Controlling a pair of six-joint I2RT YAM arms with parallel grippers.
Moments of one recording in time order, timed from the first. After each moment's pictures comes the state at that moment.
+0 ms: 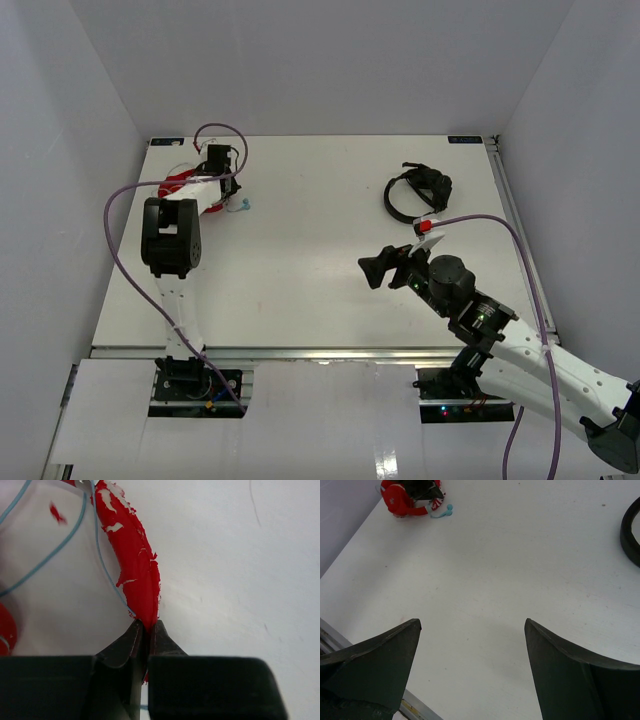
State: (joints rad) left arm -0.08 2.20 1.60 -0.18 -0.27 -0.43; right arm 0.87 0.68 0.53 -0.05 0.23 0.41
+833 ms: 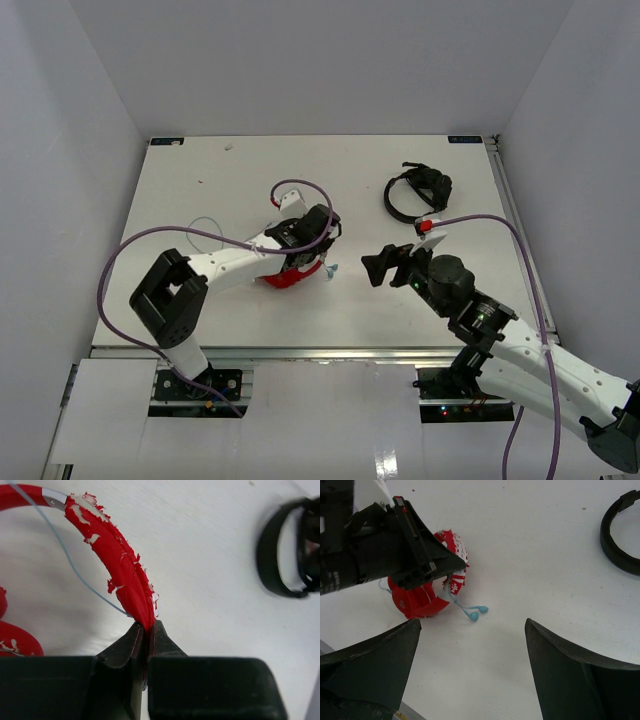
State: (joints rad) left arm -0.84 1.68 1.14 -0.29 -0.53 -1.15; right arm 0.87 0.68 0.53 -0.06 0.29 0.38
